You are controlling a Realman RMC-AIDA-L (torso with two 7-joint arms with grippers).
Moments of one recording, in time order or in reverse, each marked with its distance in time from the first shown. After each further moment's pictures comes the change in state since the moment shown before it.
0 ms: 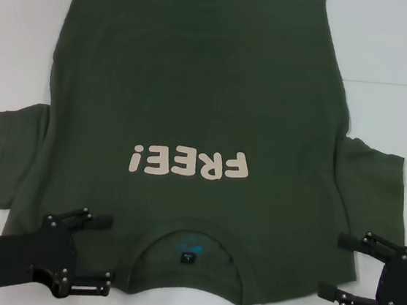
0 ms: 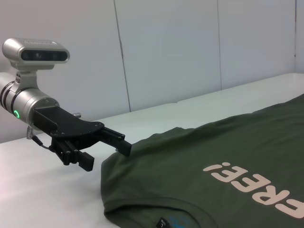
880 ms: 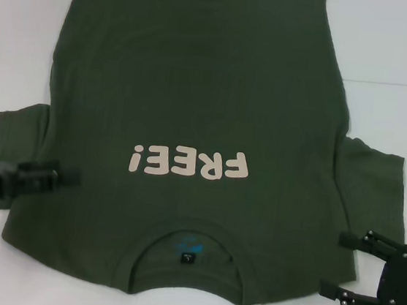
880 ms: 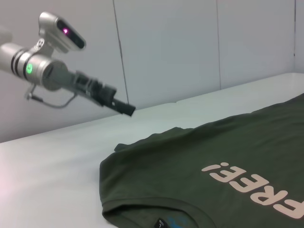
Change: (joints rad) left arm -0.080 0.105 -0.137 0.103 0.000 0.095 -0.759; right arm 0.003 -0.002 0.000 -0.006 0.000 0.000 0.009
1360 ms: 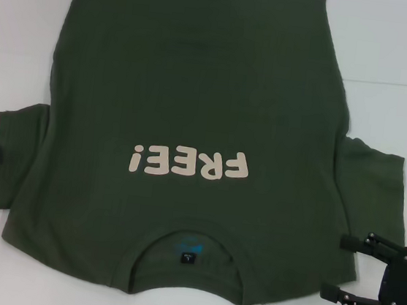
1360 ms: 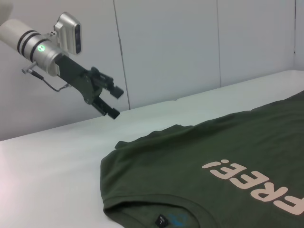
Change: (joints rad) left arm -0.096 0.110 -0.182 0.085 0.365 -0.059 -0.503; right arm -0.005 -0.002 -0.003 -0.003 -0.003 -0.001 0.002
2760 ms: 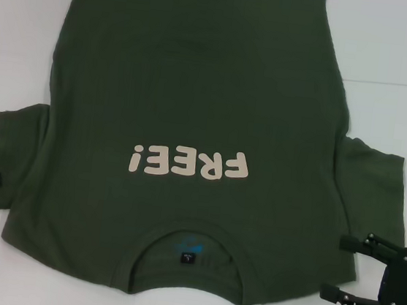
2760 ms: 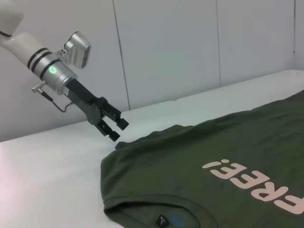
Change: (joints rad) left arm 0.006 -0.028 0.118 -0.056 0.083 -0.253 -0.010; right arm 0.000 0.001 0.003 0.003 -0.002 0.000 0.002
